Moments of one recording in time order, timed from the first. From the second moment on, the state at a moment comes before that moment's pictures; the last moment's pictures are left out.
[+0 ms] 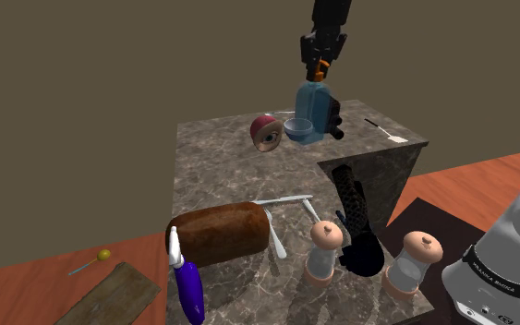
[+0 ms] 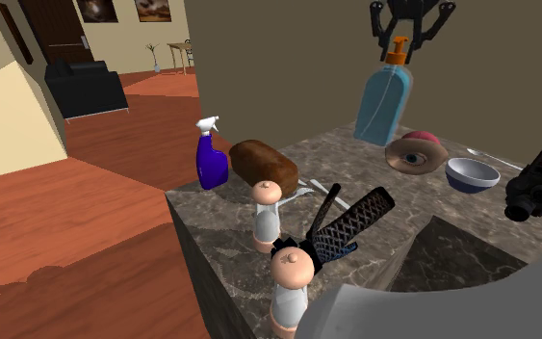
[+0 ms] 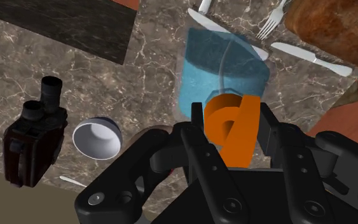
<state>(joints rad) -0.05 -0.22 0.28 -1.77 0.07 1.67 0.21</state>
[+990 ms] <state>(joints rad) -0.15 0.15 0.17 -1.49 0.01 1.74 0.00</state>
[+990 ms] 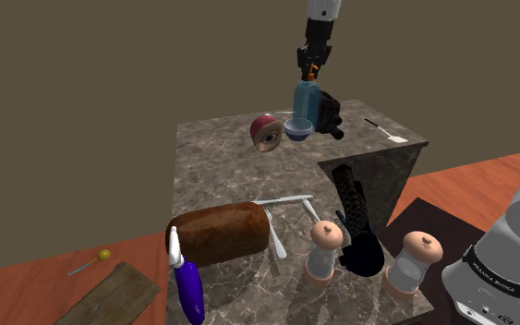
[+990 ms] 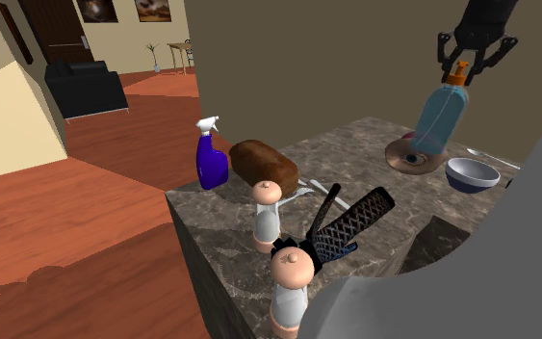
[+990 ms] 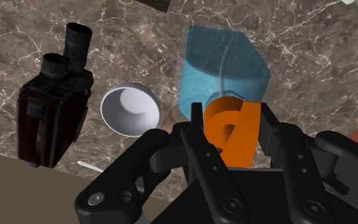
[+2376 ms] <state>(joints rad) -0.21 0.48 0.13 -1.25 -0.02 1.83 -0.11</state>
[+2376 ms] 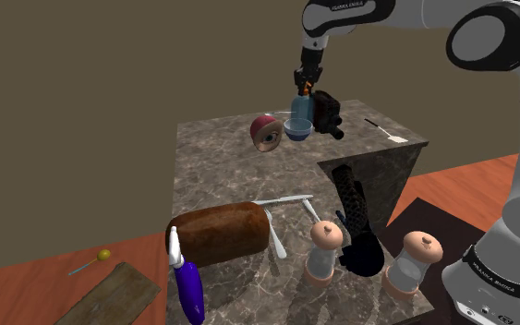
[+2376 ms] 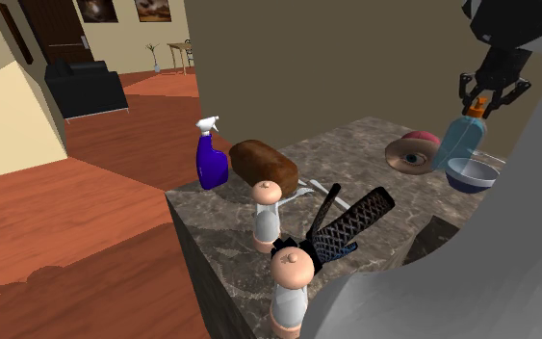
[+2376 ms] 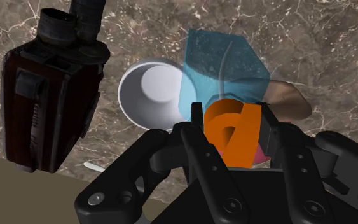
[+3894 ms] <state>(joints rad) -0.21 0.49 0.13 -1.43 -0.02 2.02 -0.11</state>
